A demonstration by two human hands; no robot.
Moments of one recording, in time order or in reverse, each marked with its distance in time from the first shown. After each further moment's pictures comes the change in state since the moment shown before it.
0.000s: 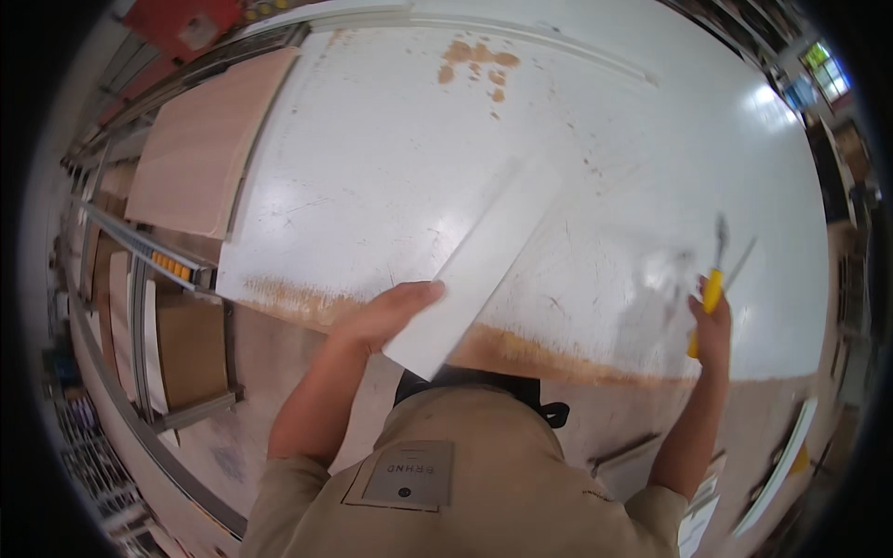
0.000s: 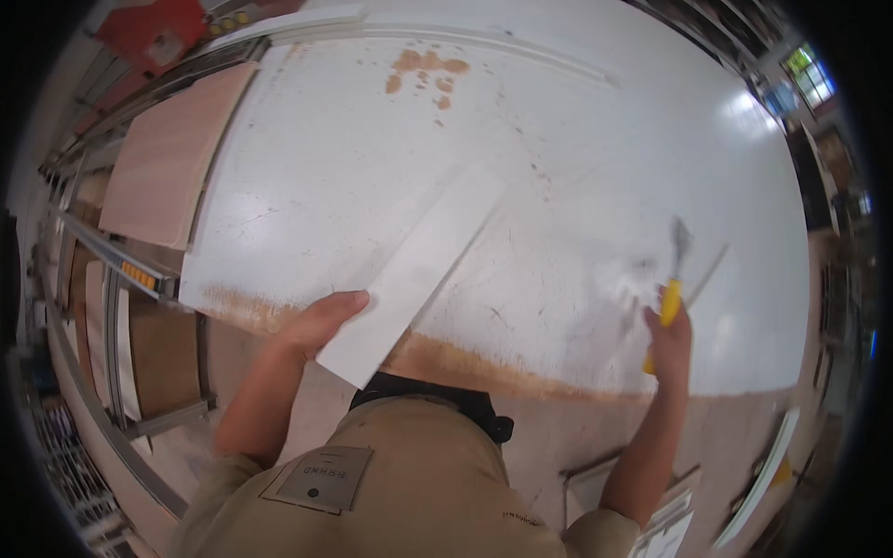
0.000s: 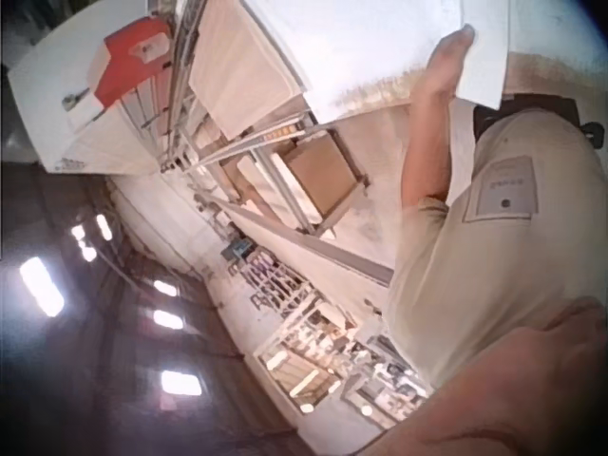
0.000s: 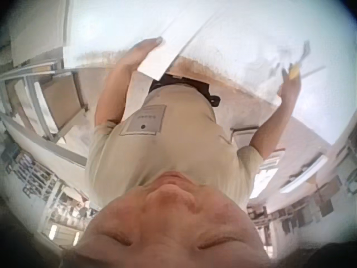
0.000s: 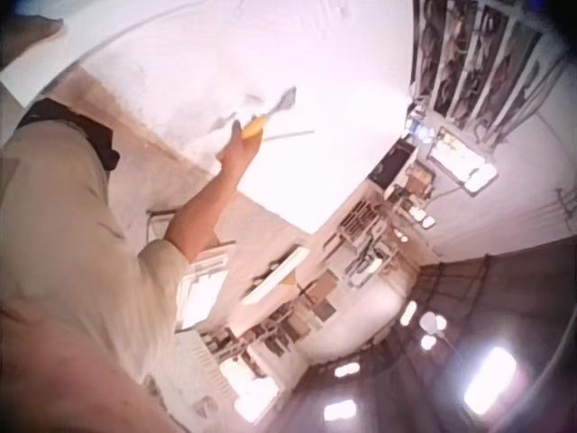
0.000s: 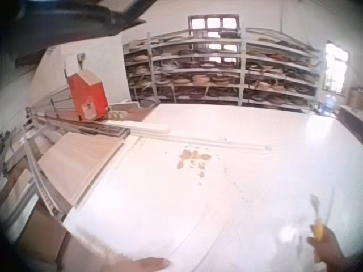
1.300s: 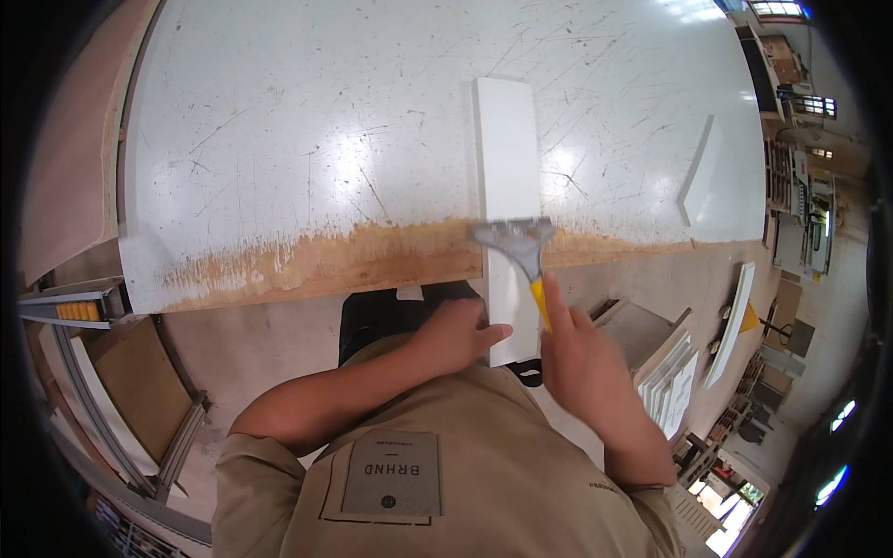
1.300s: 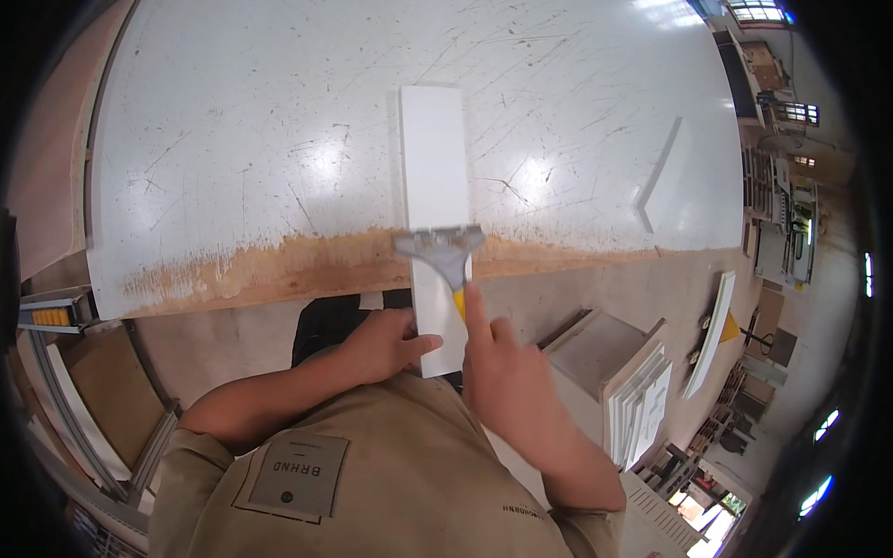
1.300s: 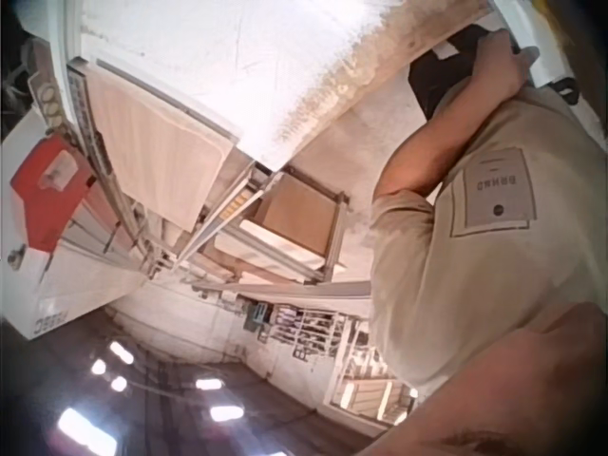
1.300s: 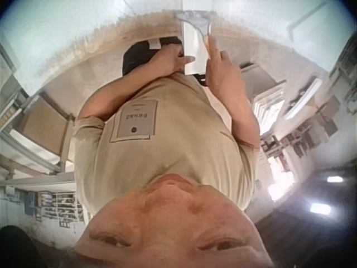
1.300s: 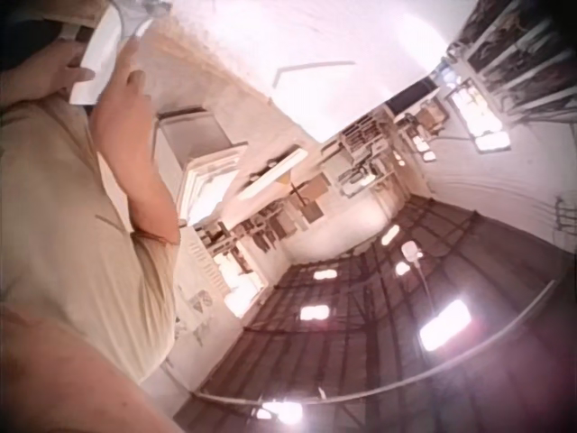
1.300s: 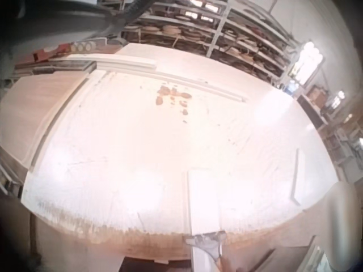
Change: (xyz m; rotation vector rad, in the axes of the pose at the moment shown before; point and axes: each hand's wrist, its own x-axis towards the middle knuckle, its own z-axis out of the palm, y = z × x) left_hand -0.006 -0.143 0.025 0.451 -0.465 0.042; right_hand -0.264 -0.149 0.184 -0.870 -0.555 -0.098
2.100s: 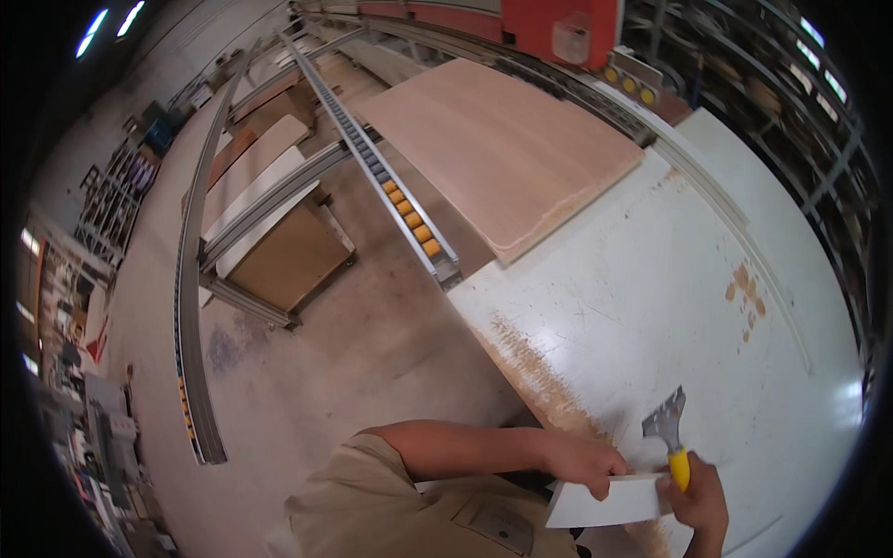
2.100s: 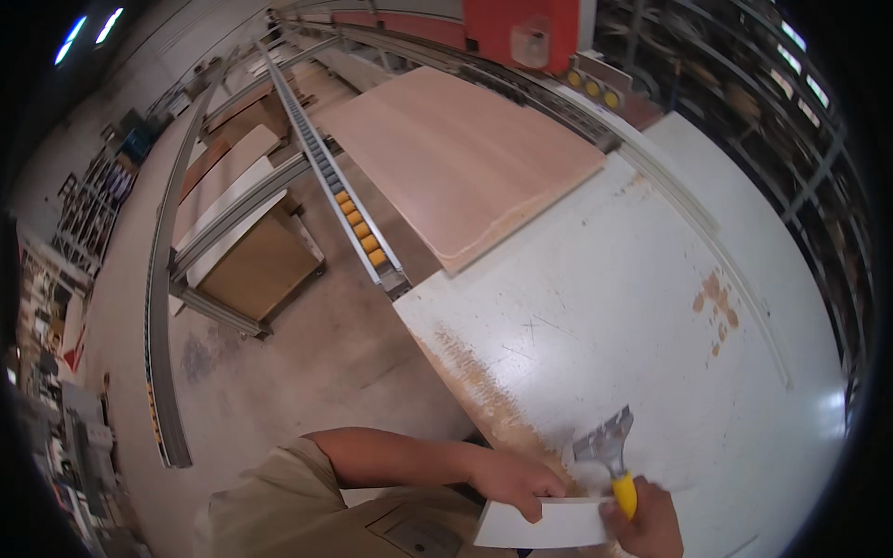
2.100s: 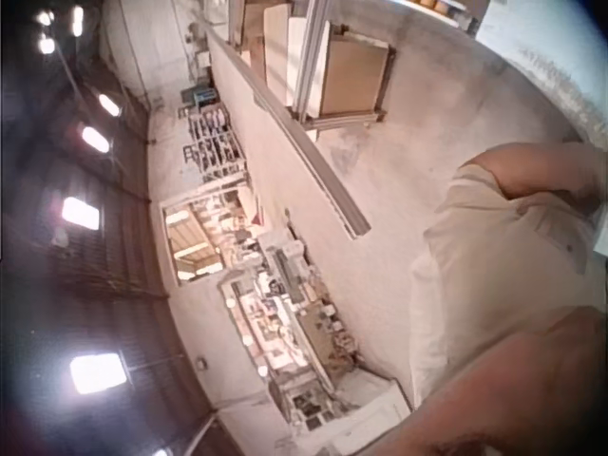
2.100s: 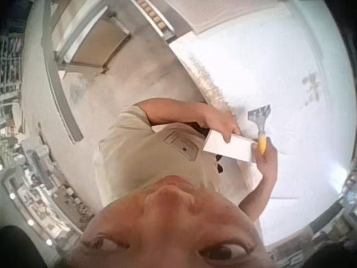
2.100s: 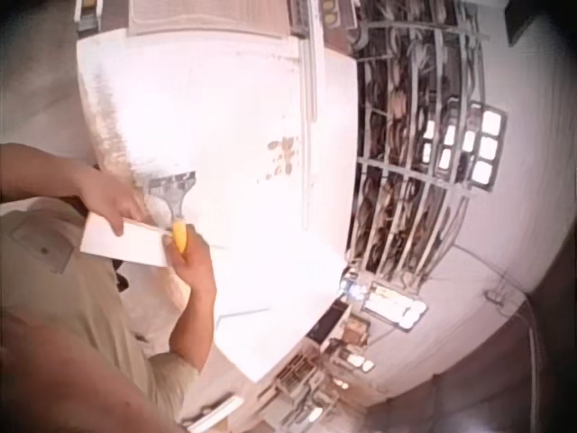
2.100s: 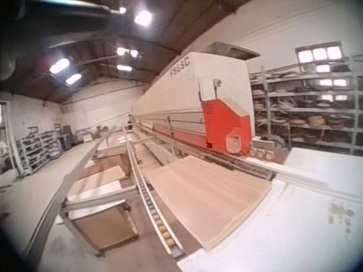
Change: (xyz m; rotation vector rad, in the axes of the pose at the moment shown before) left_hand -0.121 0.076 -0.115 0.051 -0.020 0.429; right_hand 0.103 -0.056 -0.117 0.102 -0.150 -0.688
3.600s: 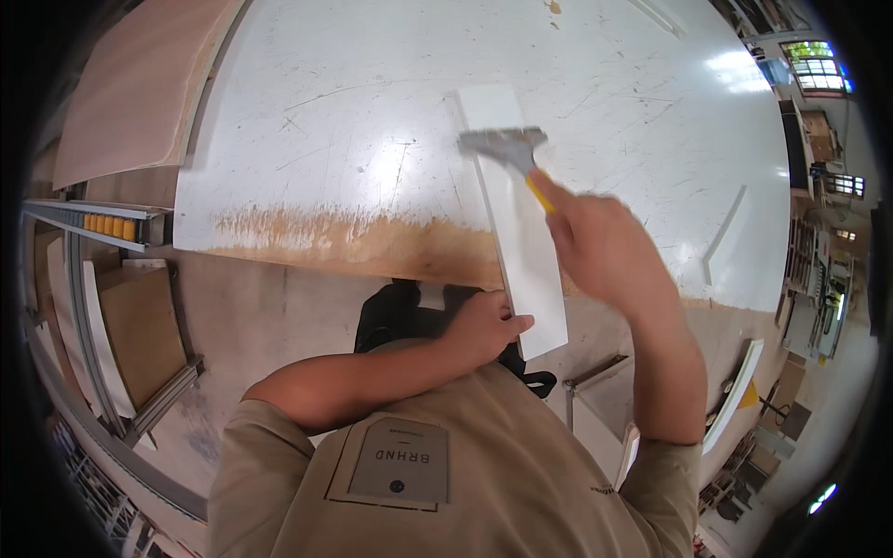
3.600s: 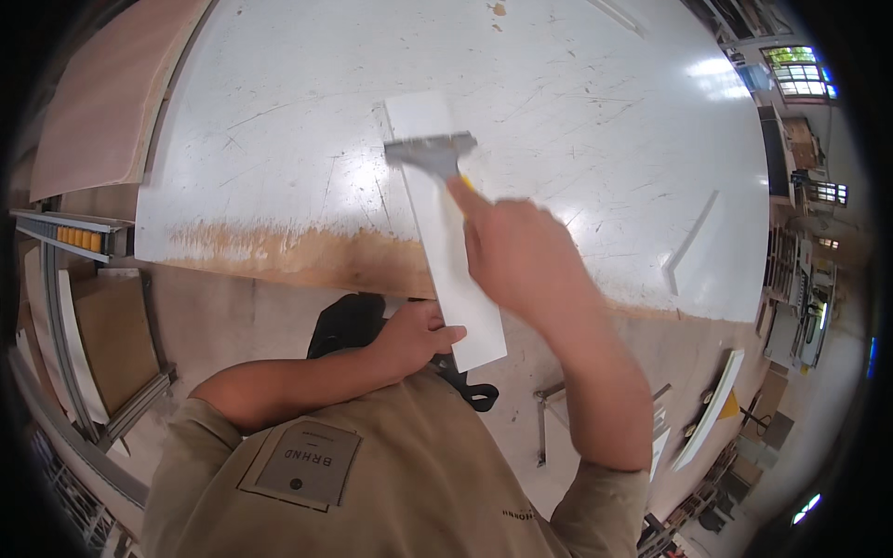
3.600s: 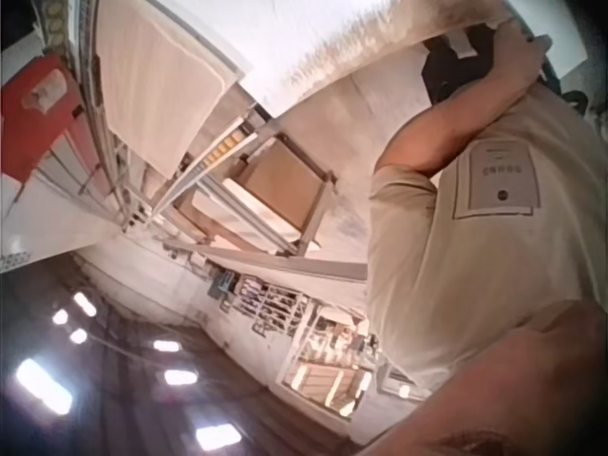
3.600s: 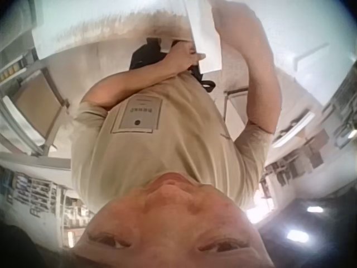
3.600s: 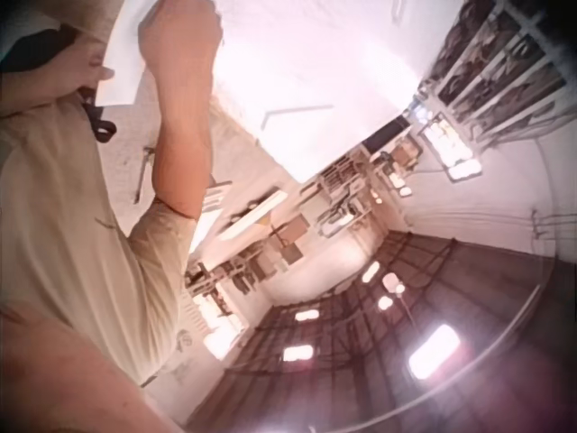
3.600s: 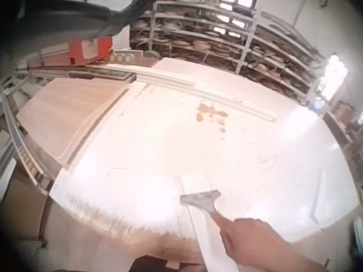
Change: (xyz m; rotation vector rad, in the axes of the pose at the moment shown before) left_hand 0.072 -0.113 0.115 -0.517 0.383 -0.318; right_hand 0.013 0.020 0.054 -0.322 0.328 0.231
